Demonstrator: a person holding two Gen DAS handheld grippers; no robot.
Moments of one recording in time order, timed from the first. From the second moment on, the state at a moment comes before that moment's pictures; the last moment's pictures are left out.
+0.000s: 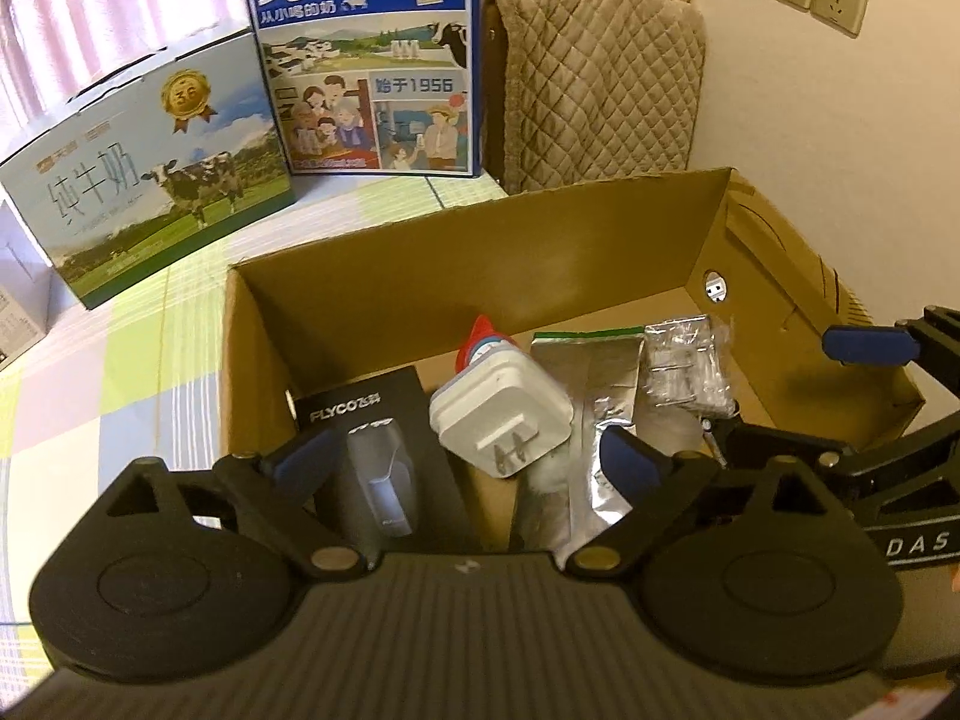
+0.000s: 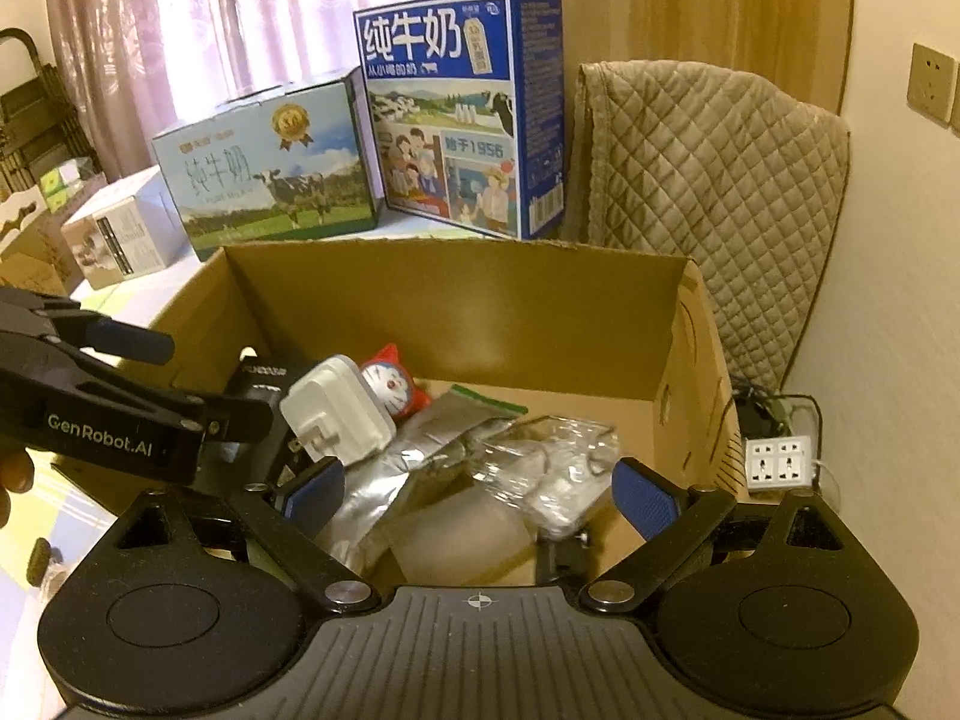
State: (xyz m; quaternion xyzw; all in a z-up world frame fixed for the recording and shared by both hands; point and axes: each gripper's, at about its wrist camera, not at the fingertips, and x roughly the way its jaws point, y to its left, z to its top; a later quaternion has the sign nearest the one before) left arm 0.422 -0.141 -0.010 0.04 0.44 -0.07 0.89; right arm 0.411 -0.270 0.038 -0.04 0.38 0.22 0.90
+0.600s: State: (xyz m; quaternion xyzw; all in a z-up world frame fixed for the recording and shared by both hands) left arm 0.380 -0.132 0.007 0.02 0.44 -0.03 0.90; right arm 0.393 -0.279 0.044 -0.02 0.39 0.23 0.89
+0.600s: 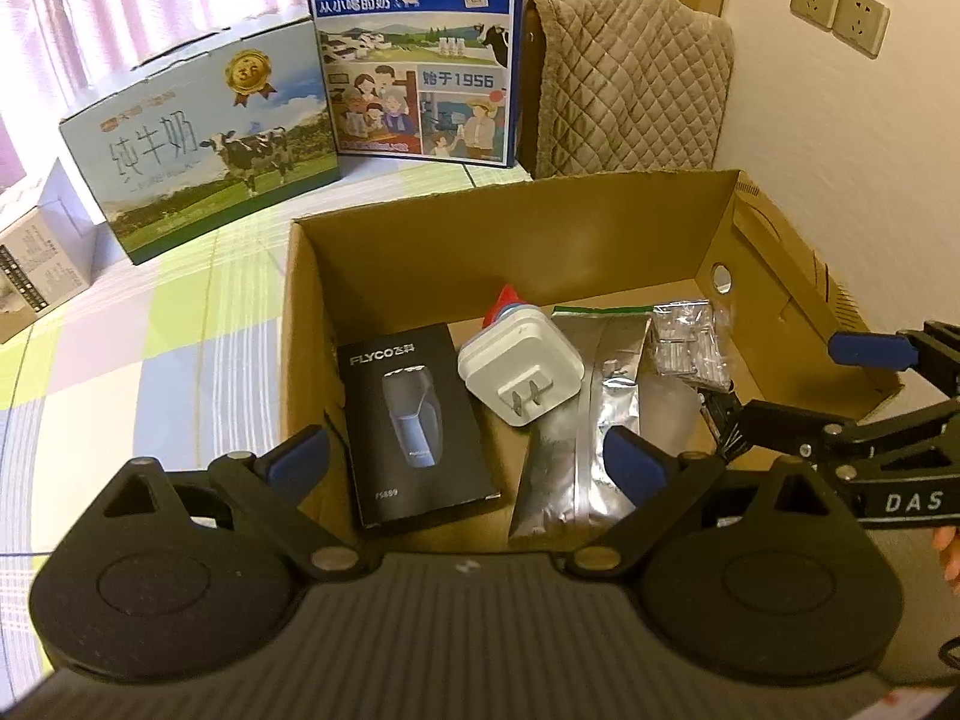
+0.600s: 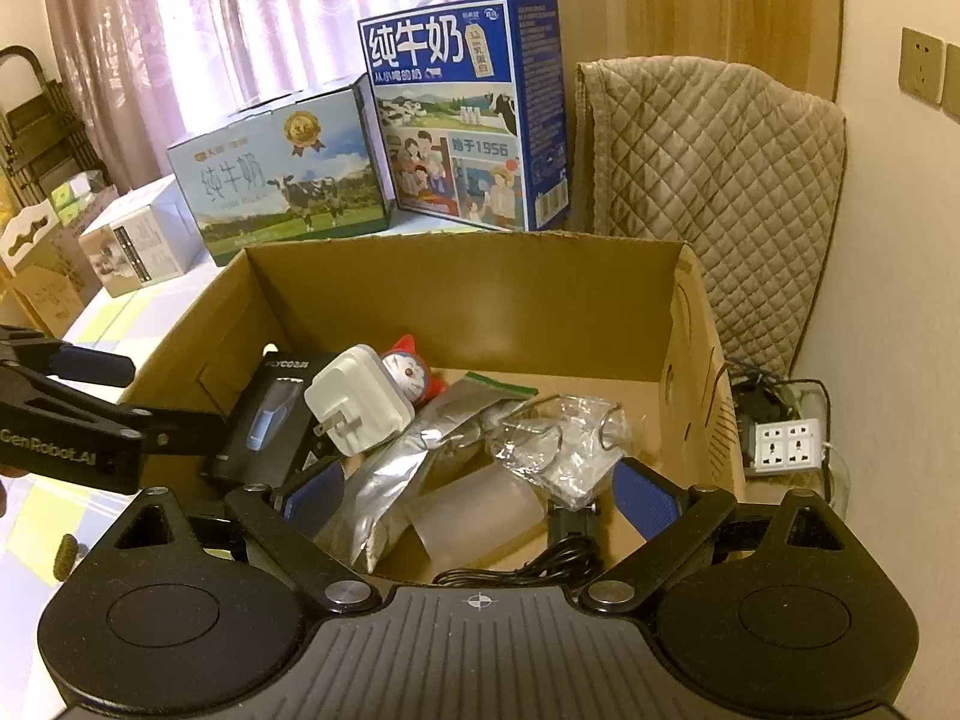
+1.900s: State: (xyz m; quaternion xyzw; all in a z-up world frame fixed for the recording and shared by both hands) left arm 0.204 0.012 0.014 -0.02 0.44 -0.02 0.90; right arm 0.226 -0.154 0.053 -0.02 0.39 0.25 0.88
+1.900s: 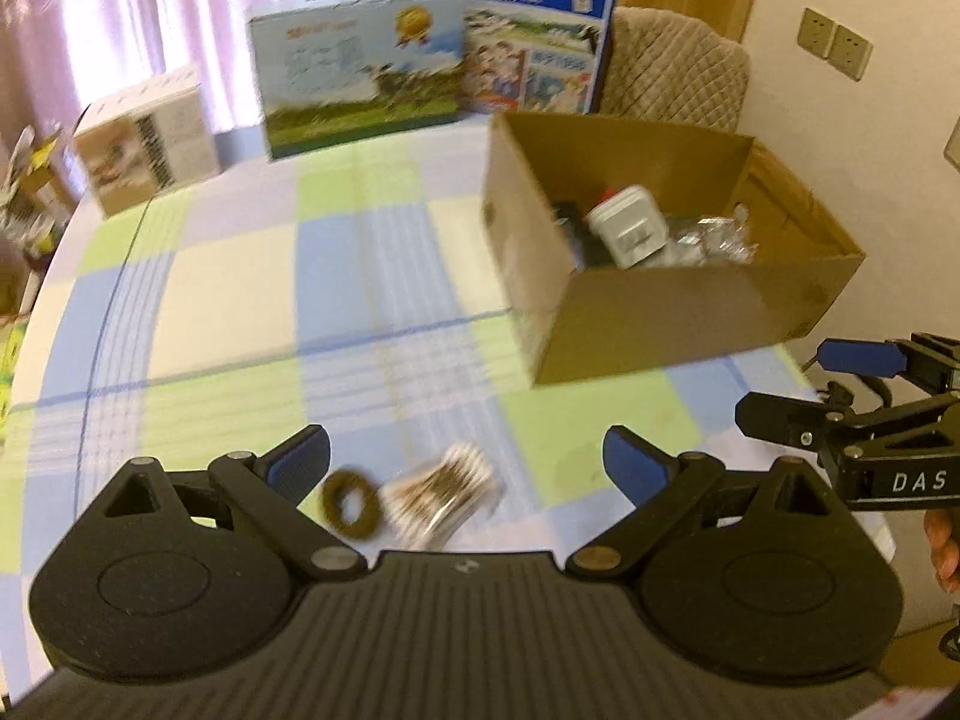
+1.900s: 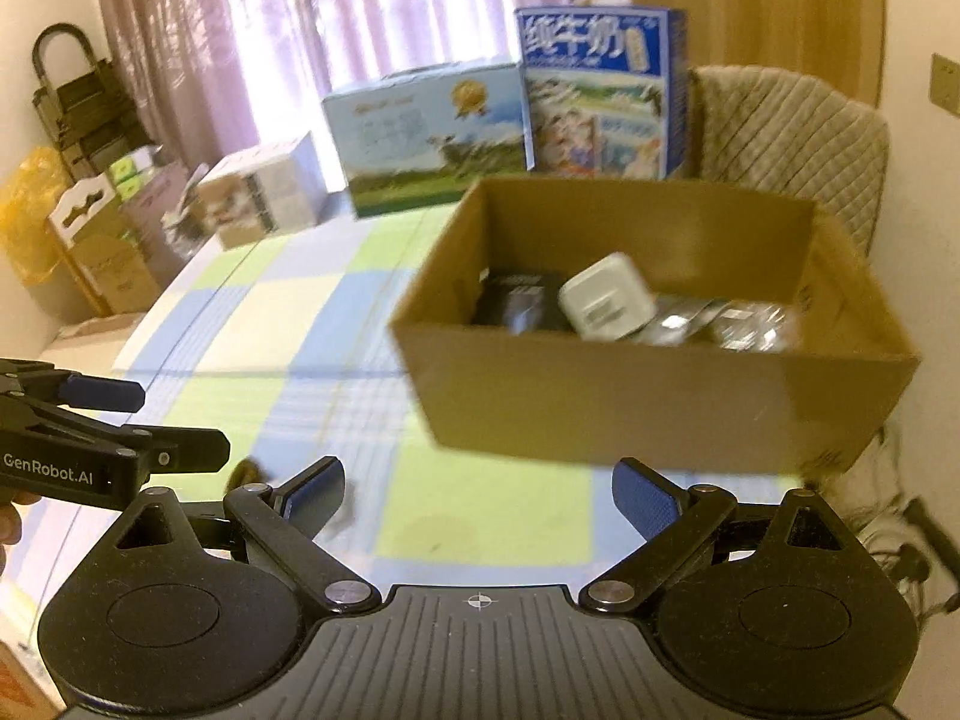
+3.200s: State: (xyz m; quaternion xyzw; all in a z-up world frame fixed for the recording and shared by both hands) left arm 0.187 0.122 -0.076 -0.06 0.53 0.08 0.84; right arm 0.243 -0.003 -0.062 -0.13 0.45 0.37 0.80
